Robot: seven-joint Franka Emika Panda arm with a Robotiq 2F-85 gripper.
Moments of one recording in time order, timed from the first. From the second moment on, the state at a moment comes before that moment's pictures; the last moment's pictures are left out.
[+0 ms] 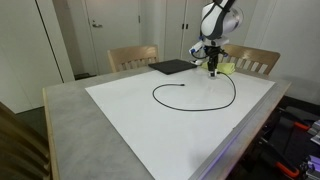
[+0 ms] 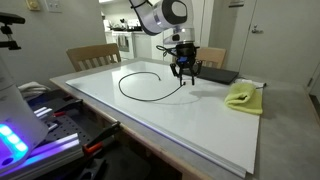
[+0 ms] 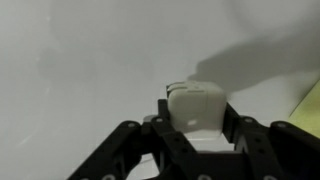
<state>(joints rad) 0.24 0.57 -0.50 -2.07 -0.02 2.50 2.61</state>
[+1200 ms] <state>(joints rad) 0.59 0.81 -0.92 -2.03 0.48 2.30 2.60</state>
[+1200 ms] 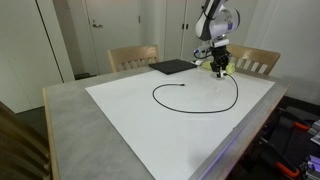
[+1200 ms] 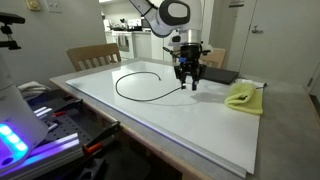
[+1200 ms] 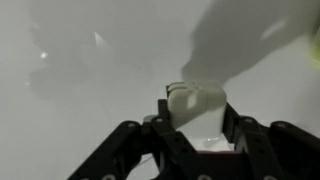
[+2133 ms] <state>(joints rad) 0.36 0.71 -0.80 -2.05 0.39 2.31 2.60</state>
